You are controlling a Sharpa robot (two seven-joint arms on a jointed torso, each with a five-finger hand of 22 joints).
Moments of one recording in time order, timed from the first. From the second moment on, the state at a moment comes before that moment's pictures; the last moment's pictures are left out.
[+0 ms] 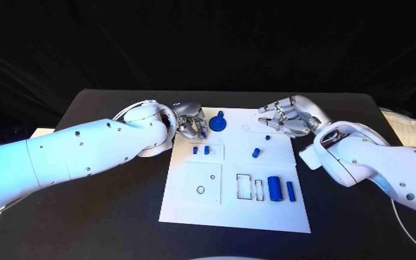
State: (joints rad) left arm 1.20 -0.75 0.01 1.49 -1.36 -0.12 -0.25; left_hand 1.46 -0.16 0.53 0.02 0.06 1.12 0.15 0.12 0.13 1.22 0.07 0.10 0.07 1.47 -0.01 1.30 1.07 0.10 1.43 0.09 1.21 1.31; right arm 1.13 -0.93 0.03 1.67 -0.93 -0.50 0.02; right_hand 1.38 -0.05 0.12 0.14 0.34 1.00 0.14 0.07 0.09 1.22 0.05 0.73 0.89 1.46 -0.02 1.37 1.26 0.11 1.24 0.09 1.25 1.03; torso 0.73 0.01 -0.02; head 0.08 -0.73
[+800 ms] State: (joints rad) left arm 1.19 -0.72 0.01 1.46 -1.38 -0.10 -0.27; left_hand 1.45 -0.16 0.53 0.02 0.06 1.13 0.14 0.12 0.13 1.23 0.07 0.10 0.07 1.47 -0.01 1.30 1.07 0.10 1.43 0.09 1.21 1.31; right arm 1.13 -0.93 0.03 1.67 -0.92 -0.50 0.02; right_hand 1.38 -0.05 0.12 0.14 0.34 1.00 0.14 0.07 0.09 1.22 0.05 0.73 0.89 1.46 -0.02 1.37 1.26 0.11 1.24 0.09 1.25 1.03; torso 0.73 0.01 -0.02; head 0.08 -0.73
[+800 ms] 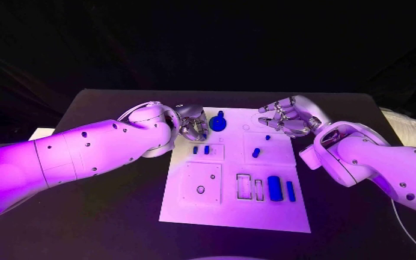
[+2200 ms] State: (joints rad) left arm 1.19 -0.73 0.01 1.46 -1.38 -0.06 -0.30; left_hand 1.41 -0.20 0.54 0.01 0.06 1.01 0.17 0.06 0.07 1.17 0.10 0.06 0.07 1.47 0.00 1.31 1.03 0.10 1.43 0.10 1.20 1.31; right arm 1.13 -0.94 0.03 1.65 -0.93 -0.49 0.02; right_hand 1.39 -0.06 0.15 0.15 0.34 1.00 0.14 0.07 0.09 1.17 0.05 0.58 0.77 1.46 -0.02 1.35 1.25 0.11 1.23 0.09 1.24 1.02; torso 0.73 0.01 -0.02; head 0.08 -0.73
